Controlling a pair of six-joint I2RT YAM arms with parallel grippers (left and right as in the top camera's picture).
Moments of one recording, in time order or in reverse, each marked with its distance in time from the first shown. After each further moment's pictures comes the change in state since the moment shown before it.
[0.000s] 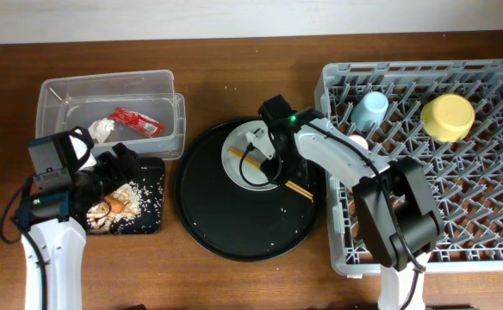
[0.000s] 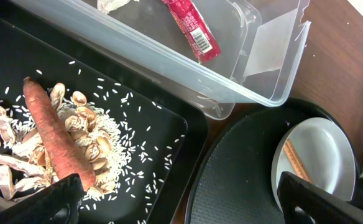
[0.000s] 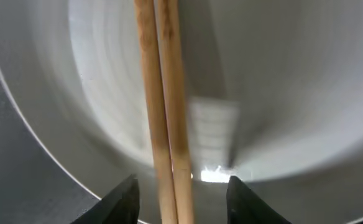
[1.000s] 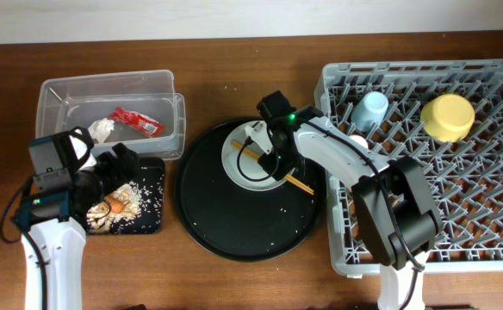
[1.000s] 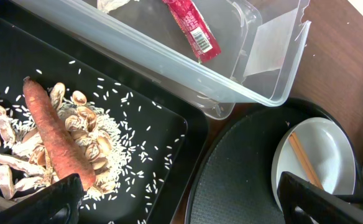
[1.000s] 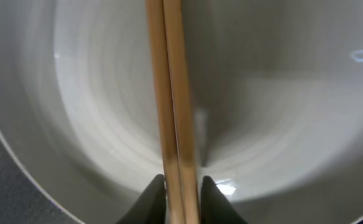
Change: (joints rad) left arm 0.000 0.000 0.000 -0.001 0.000 0.000; right arm 0.001 0.009 0.010 0.053 0.021 0.021
